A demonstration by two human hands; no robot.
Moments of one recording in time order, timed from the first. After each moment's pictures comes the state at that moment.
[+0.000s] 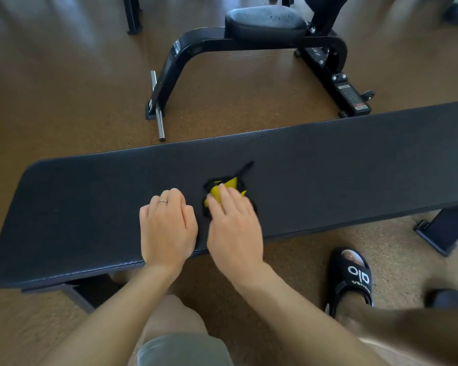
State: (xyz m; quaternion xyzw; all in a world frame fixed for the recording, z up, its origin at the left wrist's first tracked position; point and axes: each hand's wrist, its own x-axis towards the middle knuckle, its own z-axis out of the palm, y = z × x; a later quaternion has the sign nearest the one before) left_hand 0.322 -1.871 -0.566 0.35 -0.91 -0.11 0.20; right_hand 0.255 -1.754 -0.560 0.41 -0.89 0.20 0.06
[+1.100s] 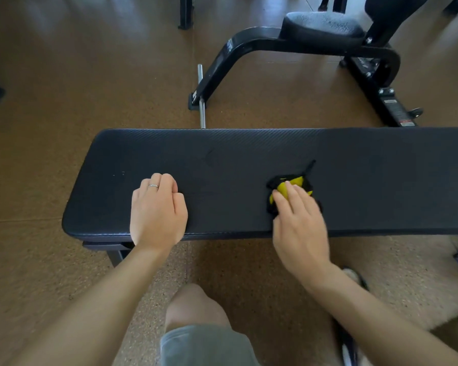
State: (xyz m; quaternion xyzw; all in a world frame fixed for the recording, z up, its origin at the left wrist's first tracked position) left_hand 0.413 -1.946 -0.563 0.41 -0.89 -0.10 0.20; right_hand 0.258 -1.730 -0.567 0.44 -0.89 0.12 0.06
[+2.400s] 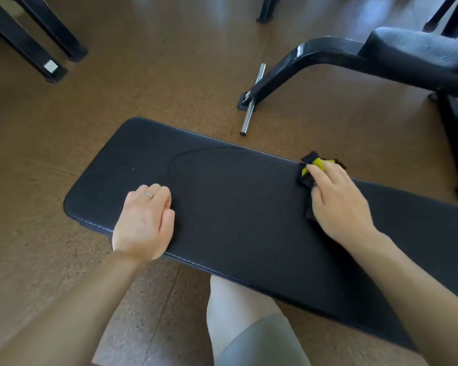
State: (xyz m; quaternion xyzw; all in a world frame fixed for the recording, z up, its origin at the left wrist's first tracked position) left_hand 0.409 -1.944 -0.563 0.44 -0.87 -0.10 0.19; right_hand 0.075 -1.813 -0.552 0.56 -0.82 0.11 -0.03
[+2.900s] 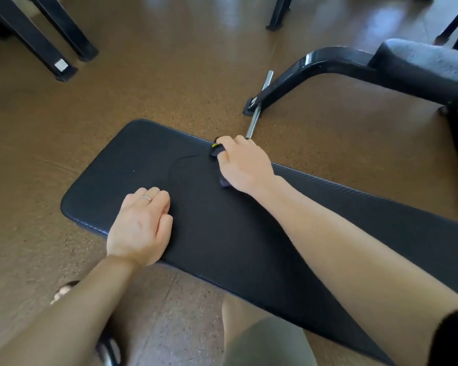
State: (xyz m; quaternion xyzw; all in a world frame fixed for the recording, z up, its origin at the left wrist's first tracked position) left_hand 0.411 -1.944 -0.566 0.44 -0.87 -0.09 0.18; right_hand 0.162 -1.970 -0.547 0.64 -0.74 0.14 -0.12
